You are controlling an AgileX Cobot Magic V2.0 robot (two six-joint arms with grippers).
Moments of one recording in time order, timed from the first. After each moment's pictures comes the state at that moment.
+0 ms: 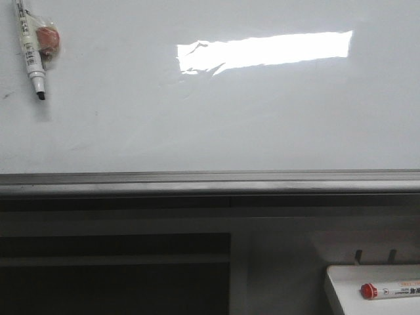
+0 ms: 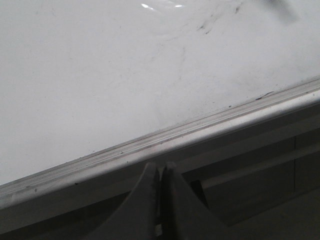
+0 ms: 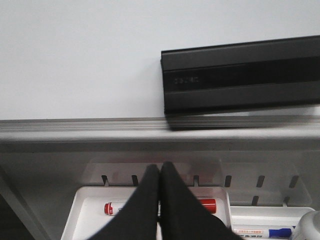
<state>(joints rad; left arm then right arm) -0.08 0.00 0.00 -0.04 0.34 0.35 0.17 -0.01 0.01 -0.26 0.32 0.31</state>
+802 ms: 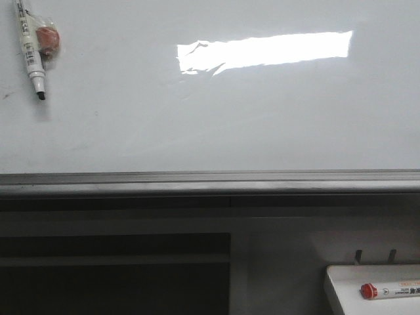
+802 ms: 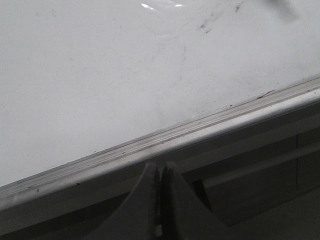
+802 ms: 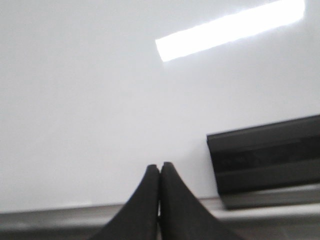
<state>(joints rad) -0.08 0.00 0.00 -0.03 0.34 0.35 0.17 -0.01 0.01 -0.09 0.04 0.31</state>
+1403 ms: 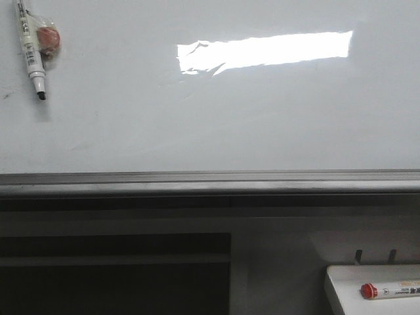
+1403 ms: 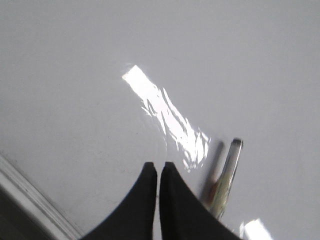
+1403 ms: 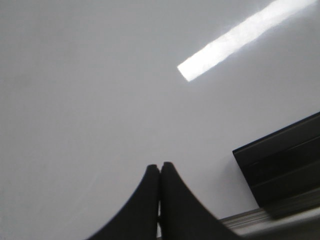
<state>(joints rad) -0.08 0.00 0.00 -1.38 -0.06 0.35 0.17 -0.01 0.01 0.18 -0.05 0.33</state>
